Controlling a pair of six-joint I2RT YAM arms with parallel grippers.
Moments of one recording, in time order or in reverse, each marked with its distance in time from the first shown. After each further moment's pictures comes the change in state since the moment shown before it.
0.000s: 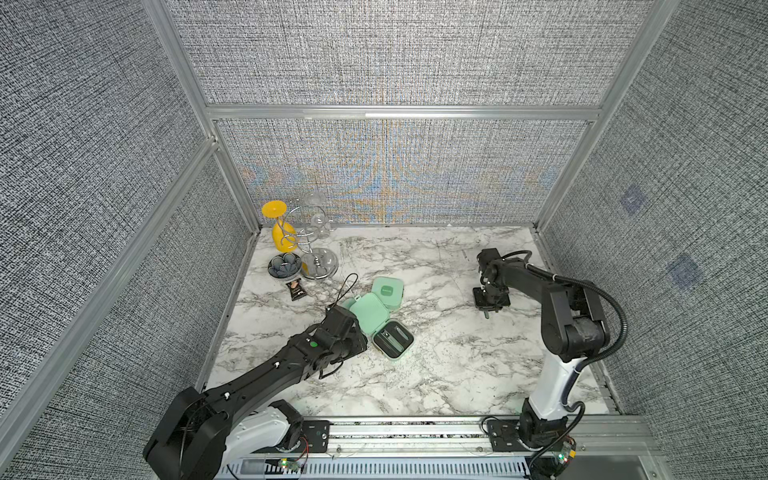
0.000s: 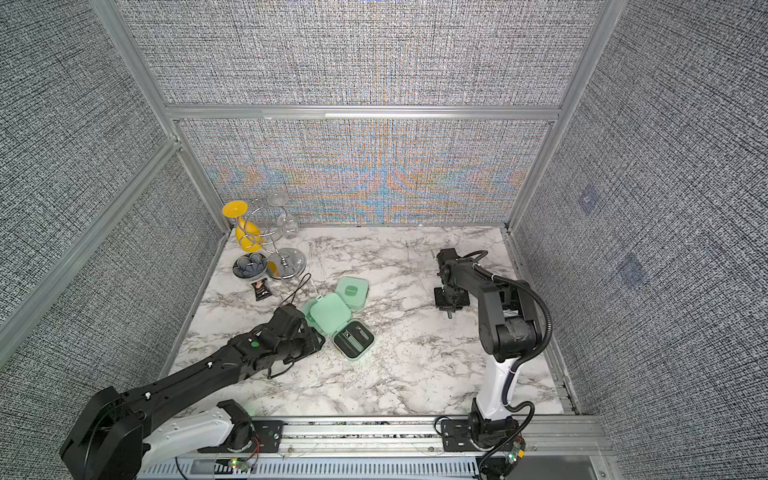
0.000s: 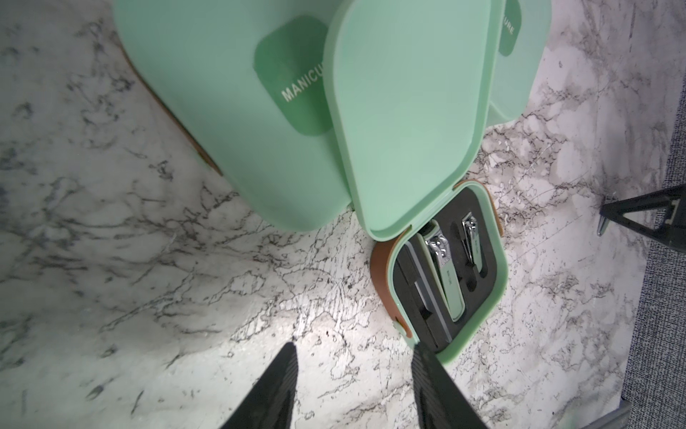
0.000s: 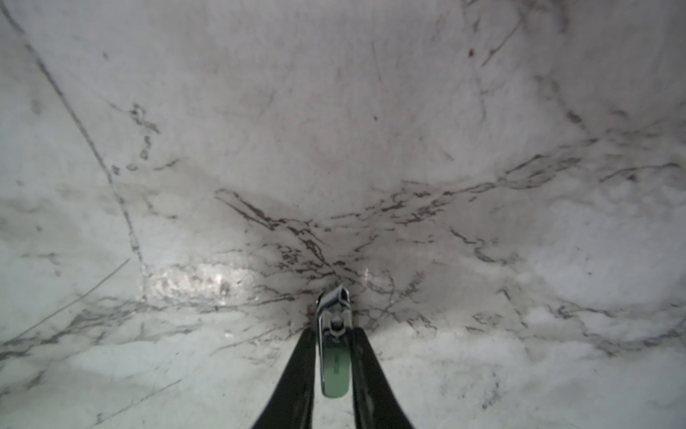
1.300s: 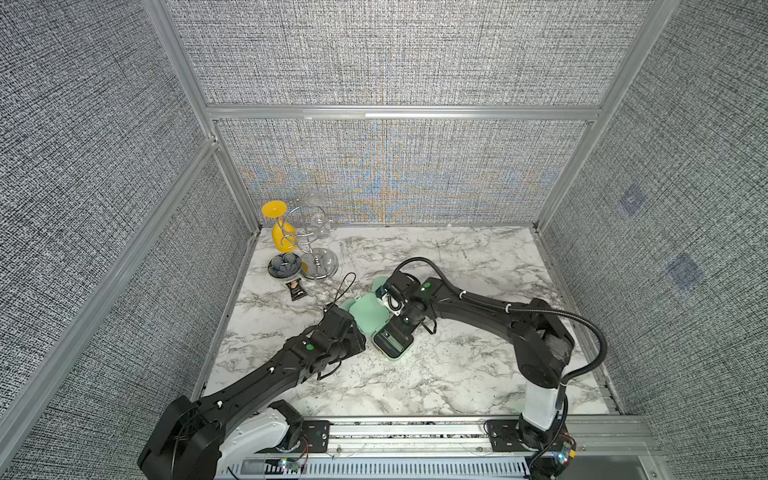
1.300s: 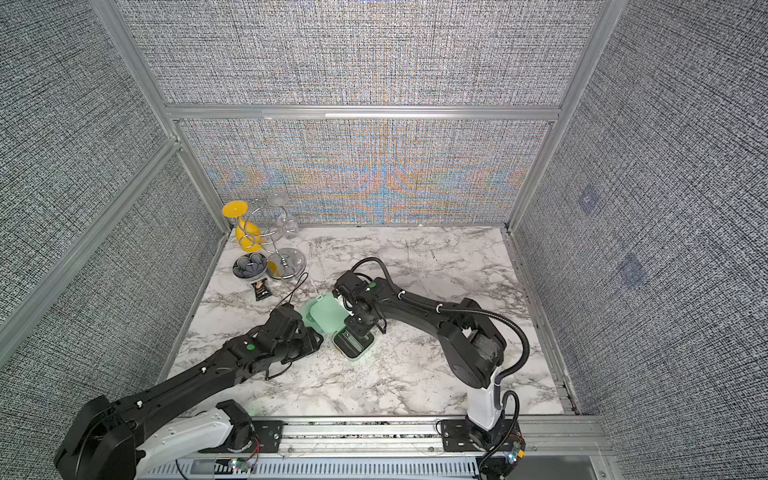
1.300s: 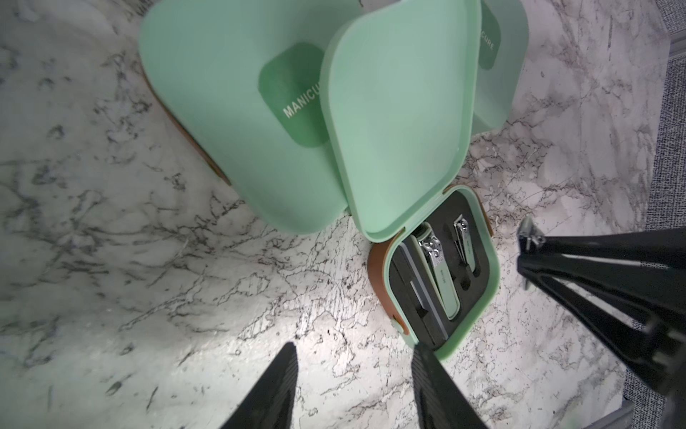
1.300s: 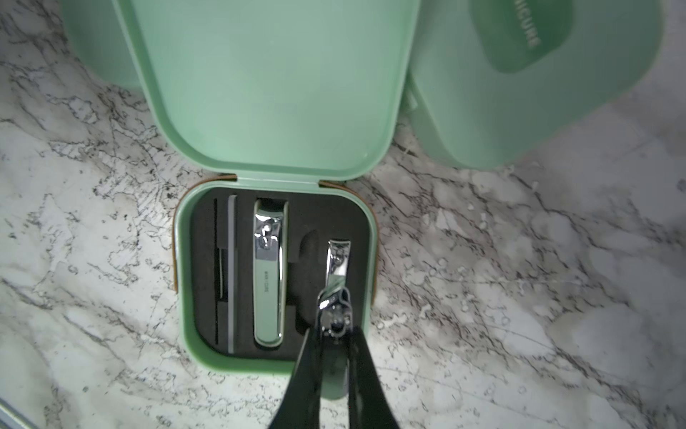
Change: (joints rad) left arm 0.000 -0.055 -0.010 -0.021 -0.021 0.023; right arm 0.729 0.002 0.181 0.003 -0.089 -0.141
